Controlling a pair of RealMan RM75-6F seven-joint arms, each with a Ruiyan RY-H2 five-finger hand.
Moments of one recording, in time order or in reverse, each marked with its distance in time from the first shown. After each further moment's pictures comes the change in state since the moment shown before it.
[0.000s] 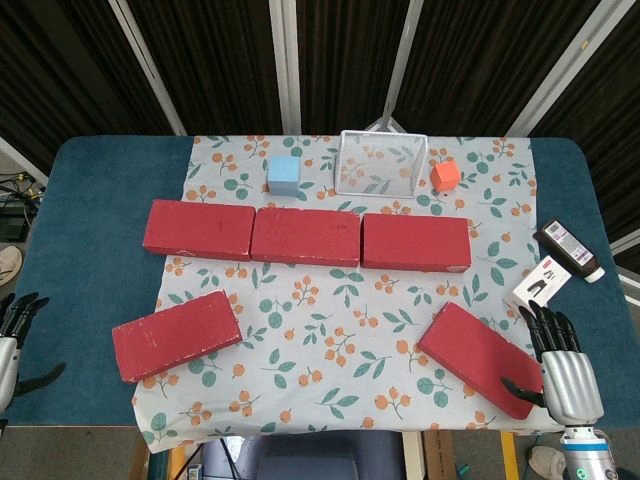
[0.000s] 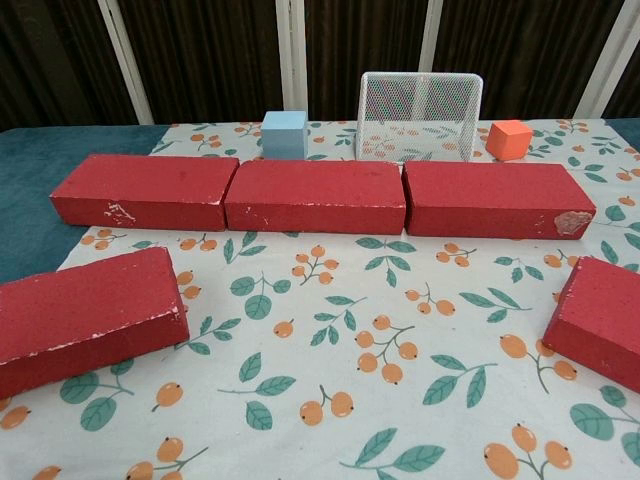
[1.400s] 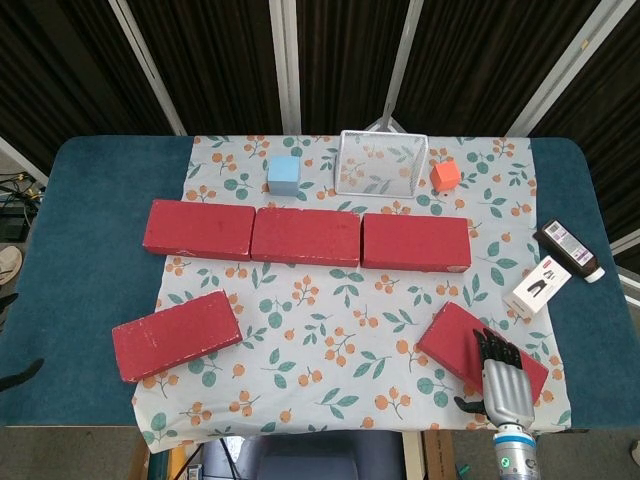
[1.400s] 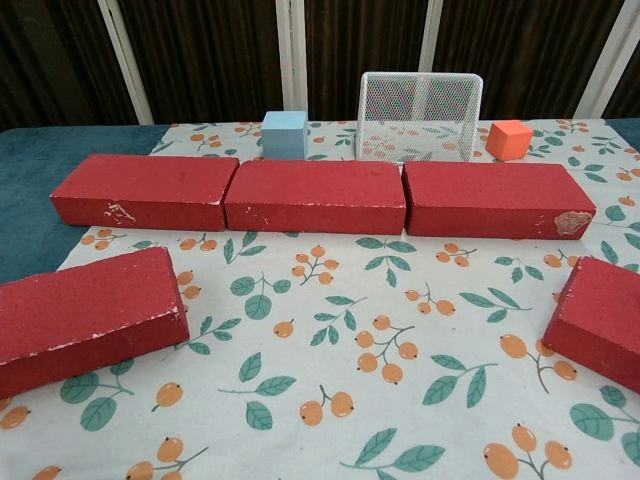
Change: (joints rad) left arm 0.025 0.039 -0.026 0.011 -0.049 0.030 -0.095; right arm 0.028 -0.239 0.071 -0.329 0.482 -0.085 -0.600
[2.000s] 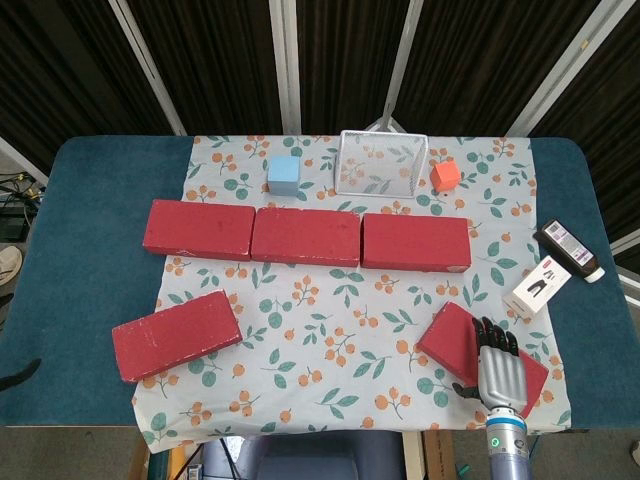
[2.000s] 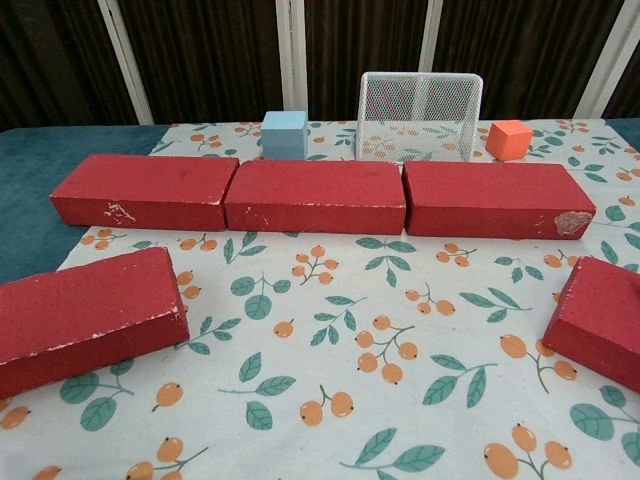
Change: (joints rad) left arm 0.004 -0.005 -0.004 -0.006 -0.007 0.004 0.022; right arm 0.058 -0.056 0.060 0.066 0.101 -0.003 -0.051
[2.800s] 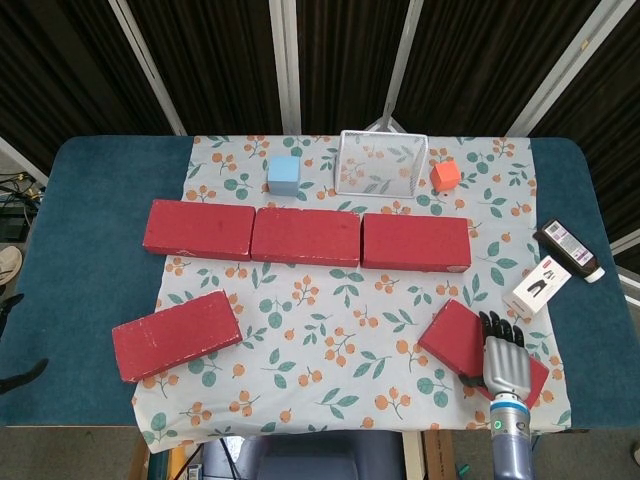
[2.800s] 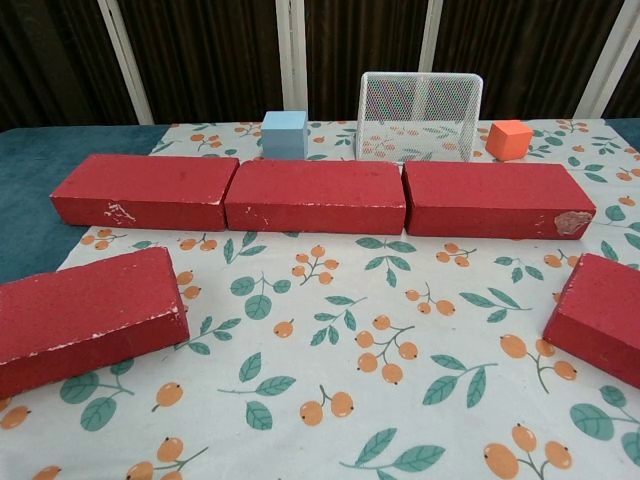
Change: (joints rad) left arm -0.009 -0.023 -0.001 -0.013 -0.012 -0.016 0.073; right arm 0.072 0.005 0.044 0.067 0.134 -0.042 -0.006
